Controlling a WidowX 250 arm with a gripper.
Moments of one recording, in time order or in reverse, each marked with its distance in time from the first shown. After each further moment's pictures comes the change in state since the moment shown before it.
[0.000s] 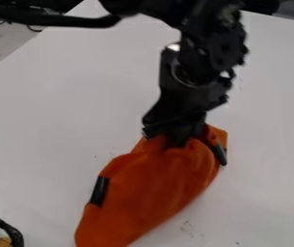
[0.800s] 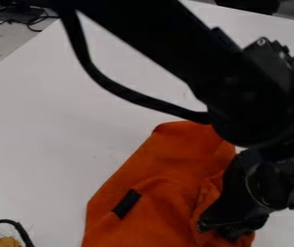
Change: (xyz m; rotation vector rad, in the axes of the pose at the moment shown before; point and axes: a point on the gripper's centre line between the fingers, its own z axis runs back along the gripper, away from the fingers) arm -0.108 -0.003 -0.037 0.042 0.030 -0.200
